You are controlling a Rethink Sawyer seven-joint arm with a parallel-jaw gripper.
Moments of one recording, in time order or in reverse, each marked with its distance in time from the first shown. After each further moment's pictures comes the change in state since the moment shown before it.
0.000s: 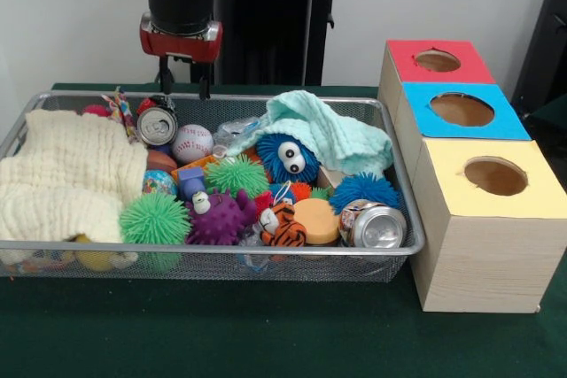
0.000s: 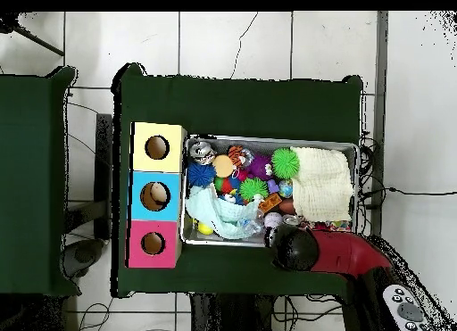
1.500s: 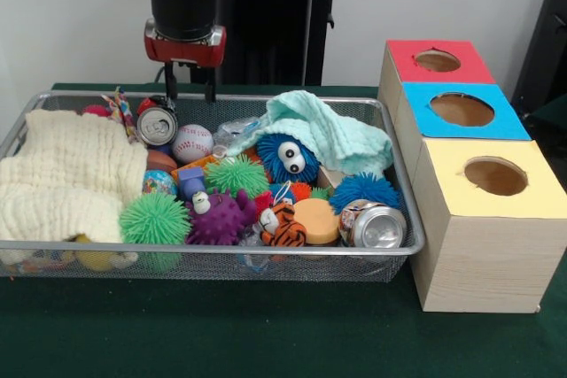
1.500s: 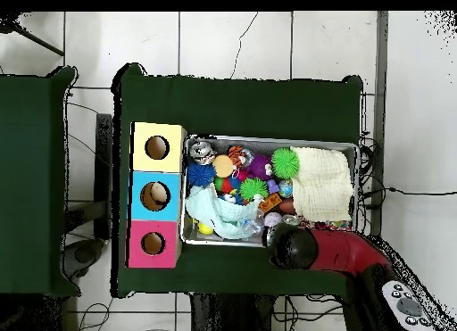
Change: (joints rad) arm -0.020 0.031 0.030 0.004 0.000 -0.007 0.000
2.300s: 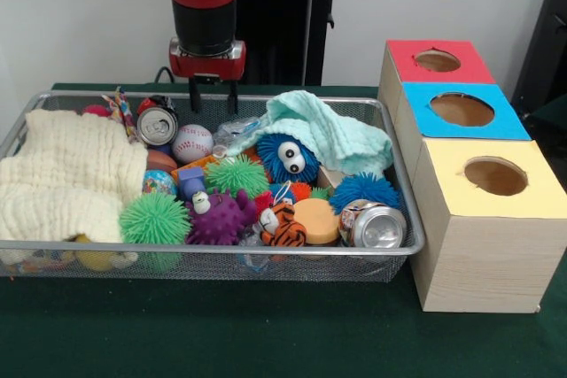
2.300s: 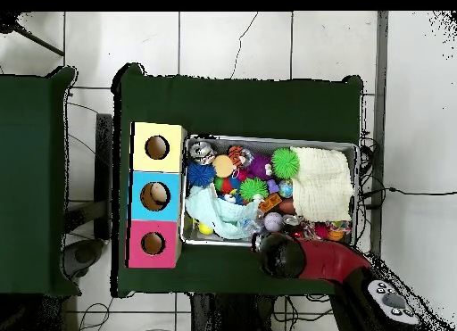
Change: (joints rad) arm 0.000 0.071 -0.012 0.055 0.001 -0.158 0.000
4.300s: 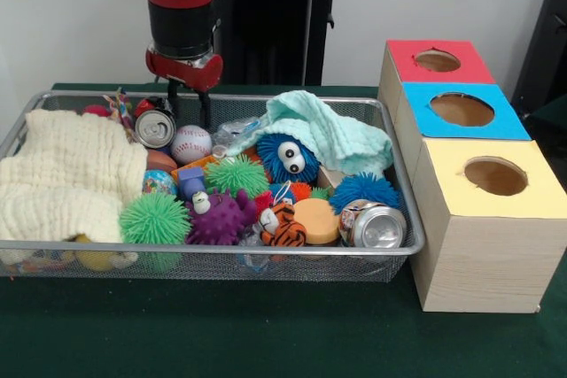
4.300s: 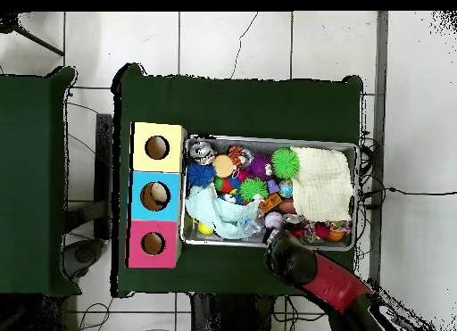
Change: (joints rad) arm 0.017 0.046 -0.148 0.081 0.391 -0.257 0.020
